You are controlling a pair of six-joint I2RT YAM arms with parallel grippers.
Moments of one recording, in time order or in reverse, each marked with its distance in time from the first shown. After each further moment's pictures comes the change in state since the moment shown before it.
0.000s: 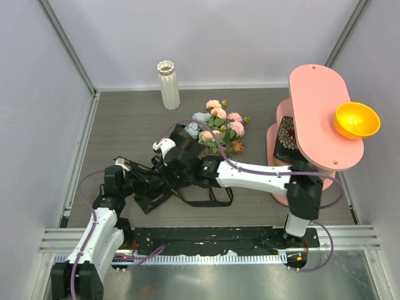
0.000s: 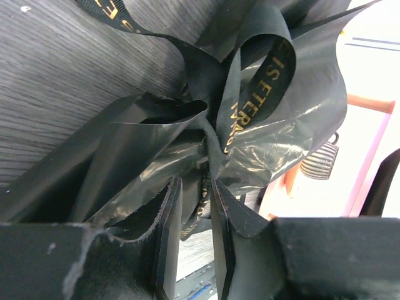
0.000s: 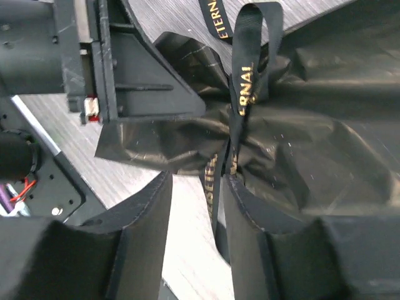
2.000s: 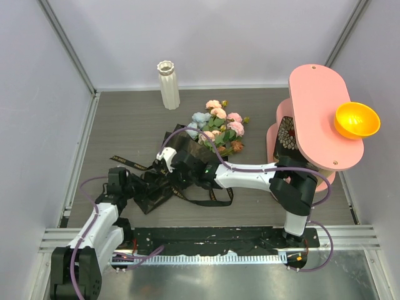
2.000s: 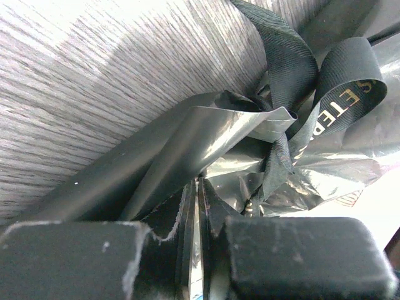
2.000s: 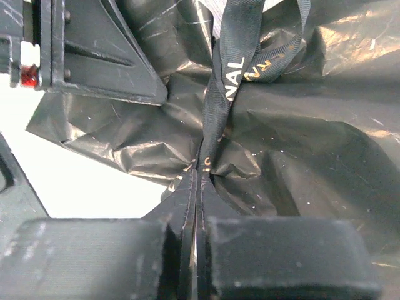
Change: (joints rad) left arm -0.005 0.126 -0.021 -0.036 -0.084 -0.021; right arm -0.063 0.111 -0.163 0.249 -0.151 -0.216
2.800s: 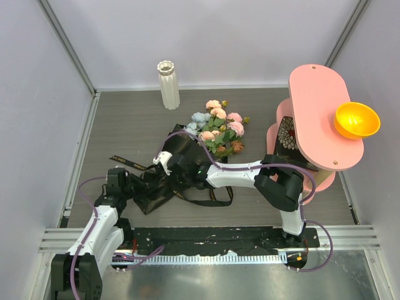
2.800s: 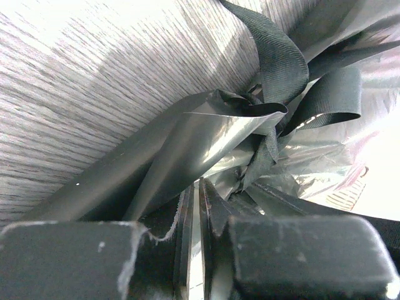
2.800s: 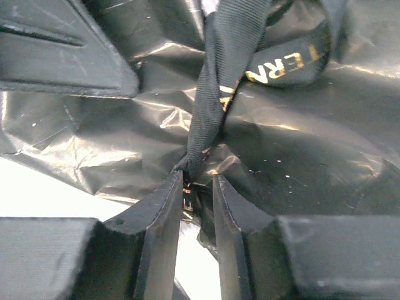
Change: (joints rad) left arm 0.000 -0.059 -0.002 -0.026 -0.022 -0.010; right arm 0.000 0.115 0.044 -0.003 0.032 -0.032
